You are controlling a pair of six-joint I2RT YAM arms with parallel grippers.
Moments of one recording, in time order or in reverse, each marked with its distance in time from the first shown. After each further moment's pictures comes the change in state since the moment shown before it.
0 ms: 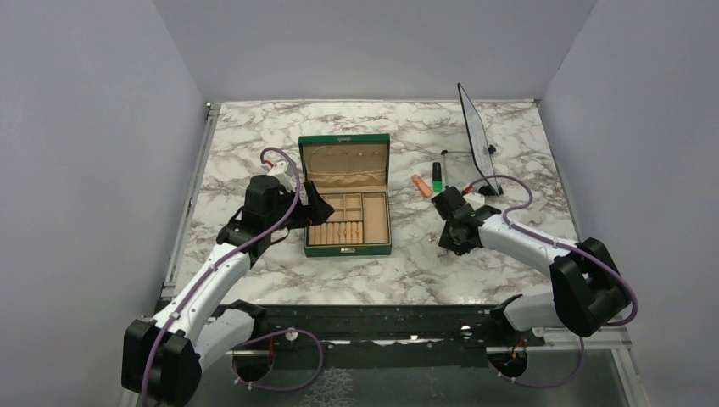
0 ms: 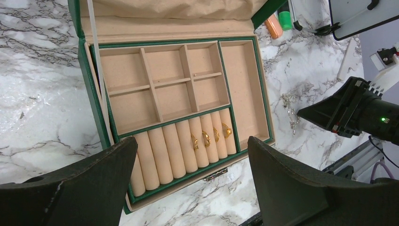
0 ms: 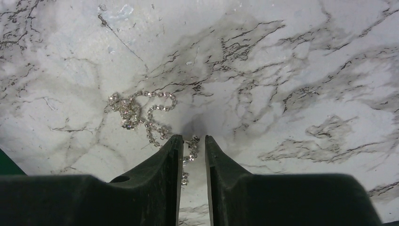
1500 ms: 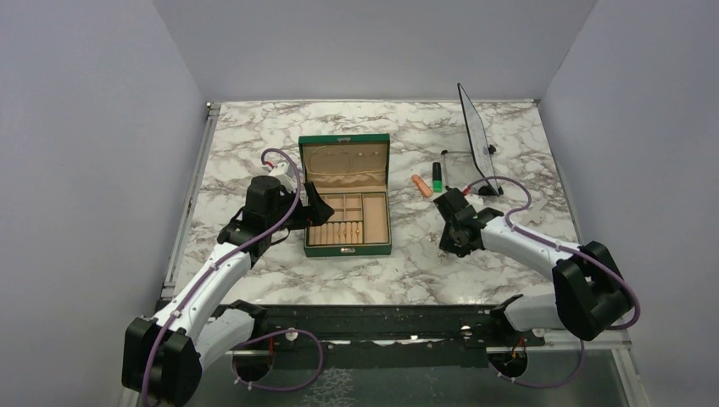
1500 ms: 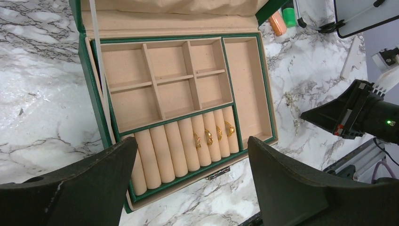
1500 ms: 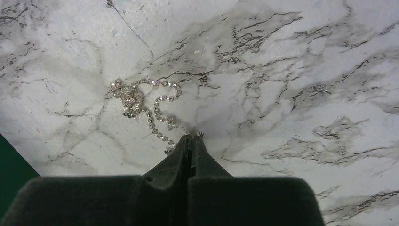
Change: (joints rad) left arm 0.000 0.008 -0.007 0.000 0.000 -0.001; right arm -0.012 -0.017 -0.032 0.031 -0.066 -0.053
